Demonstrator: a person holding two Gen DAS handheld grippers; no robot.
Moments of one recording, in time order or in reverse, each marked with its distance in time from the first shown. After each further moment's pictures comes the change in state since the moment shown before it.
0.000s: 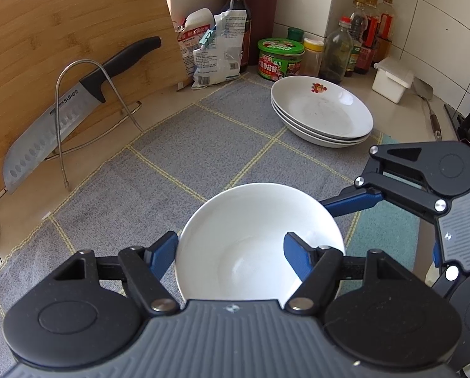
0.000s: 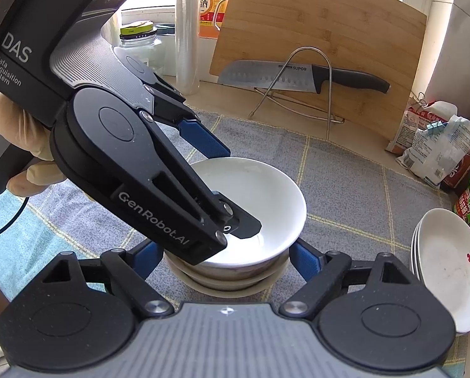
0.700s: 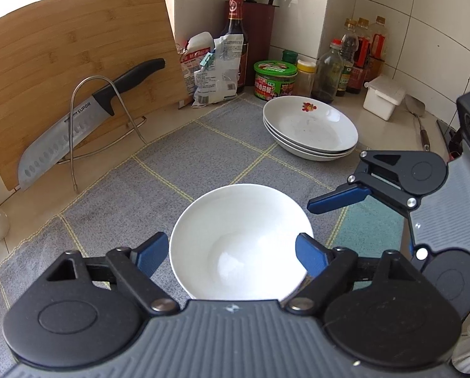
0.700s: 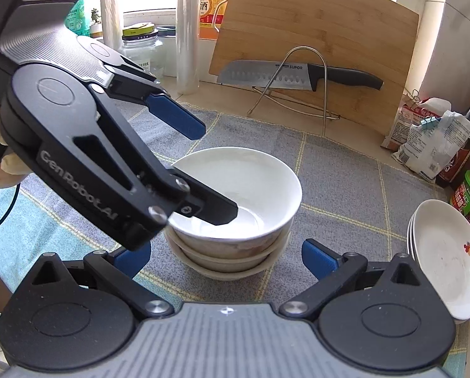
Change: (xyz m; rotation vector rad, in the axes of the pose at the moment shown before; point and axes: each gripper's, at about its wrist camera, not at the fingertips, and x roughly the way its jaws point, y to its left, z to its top) left arm -0.036 -0.012 -0.018 -0.026 -0.091 0.008; right arm -0.011 -0.001 -0.017 0.009 0.006 -0.004
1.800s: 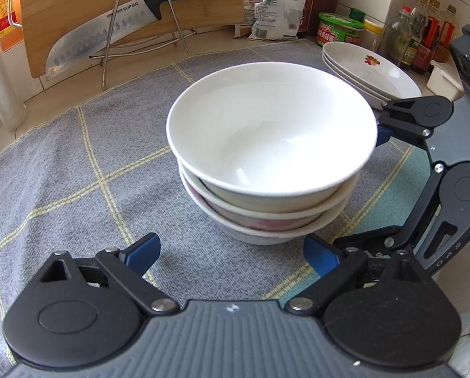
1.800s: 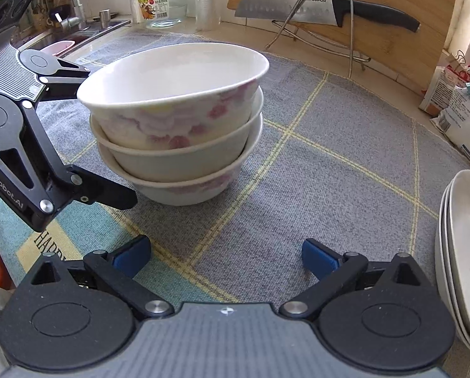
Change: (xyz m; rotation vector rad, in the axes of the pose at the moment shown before) left arm 0.053 -0.019 -0.068 -0.213 0.136 0.183; right arm 0.052 -0.059 -0.038 -0.152 0.124 0.170
